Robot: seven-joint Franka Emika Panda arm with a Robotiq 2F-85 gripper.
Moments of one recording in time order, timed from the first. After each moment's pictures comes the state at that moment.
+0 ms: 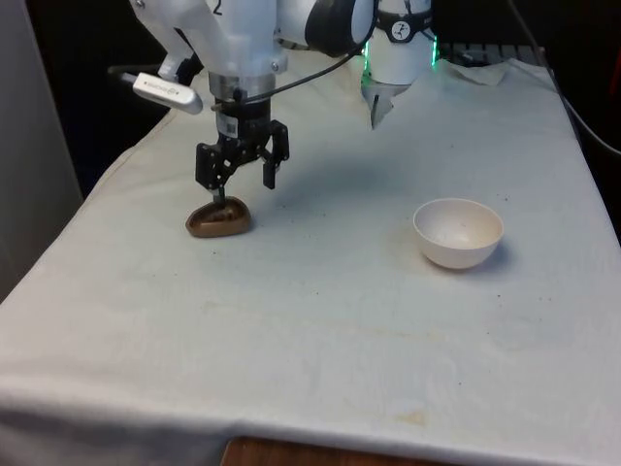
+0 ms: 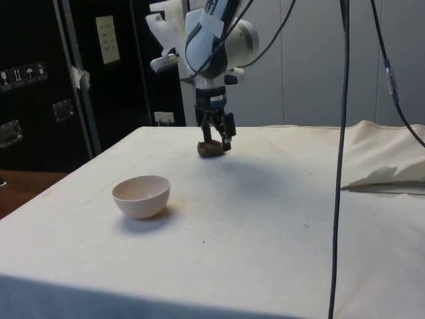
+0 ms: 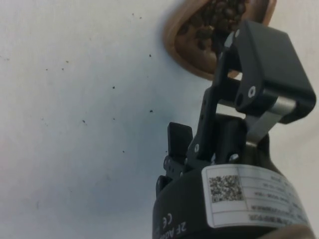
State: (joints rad) arm -0.02 0.56 -0.31 -2.04 0.15 2.61 1.82
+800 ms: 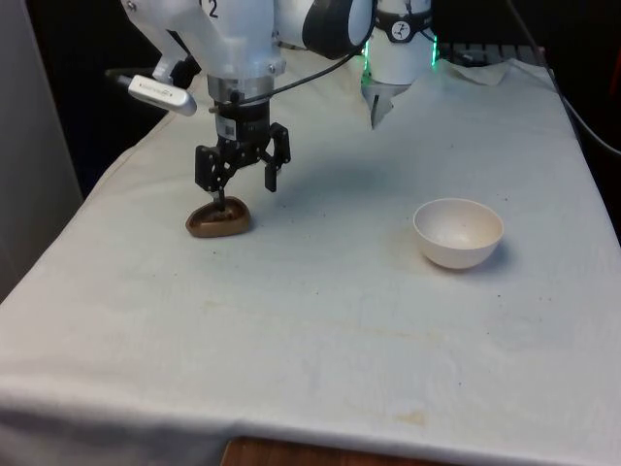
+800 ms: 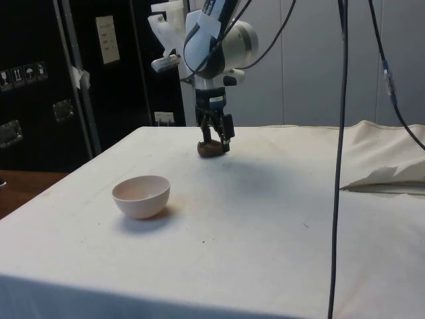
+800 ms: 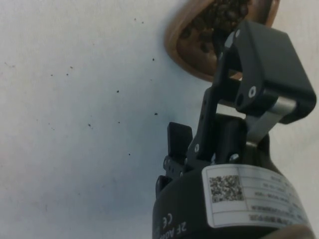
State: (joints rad) arm -0.02 0.56 -0.31 -2.03 0.19 2.61 1.83
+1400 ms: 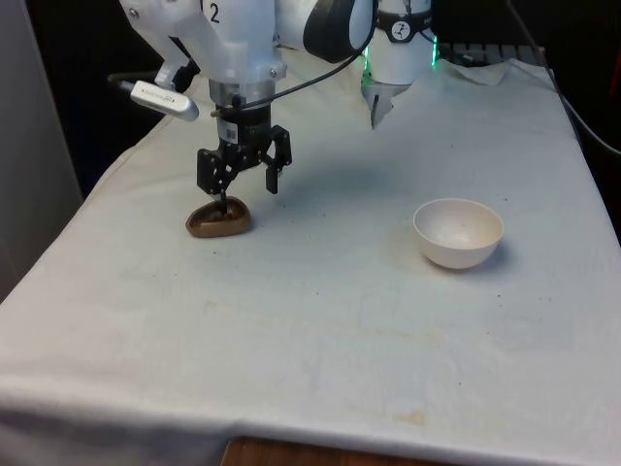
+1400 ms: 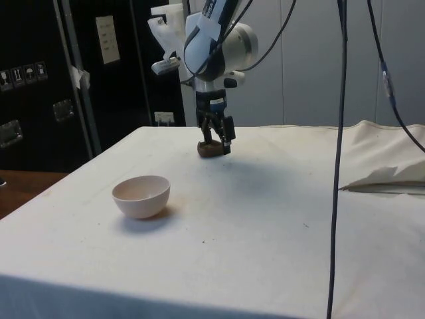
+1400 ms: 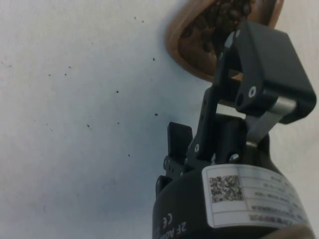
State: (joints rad) arm -0.02 0.57 -0.31 -2.03 0.19 2.61 1.83
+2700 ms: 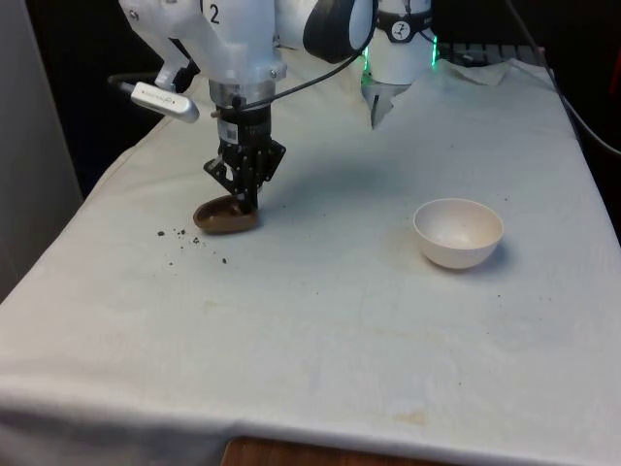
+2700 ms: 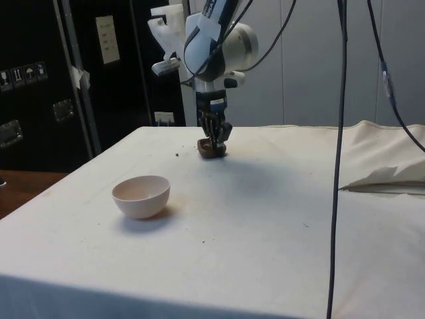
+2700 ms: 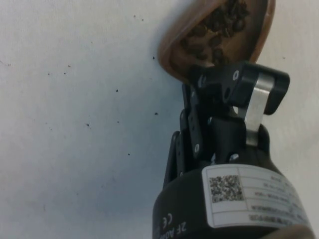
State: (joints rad) arm -0.02 0.57 -0.31 -2.03 0.19 2.60 1.83
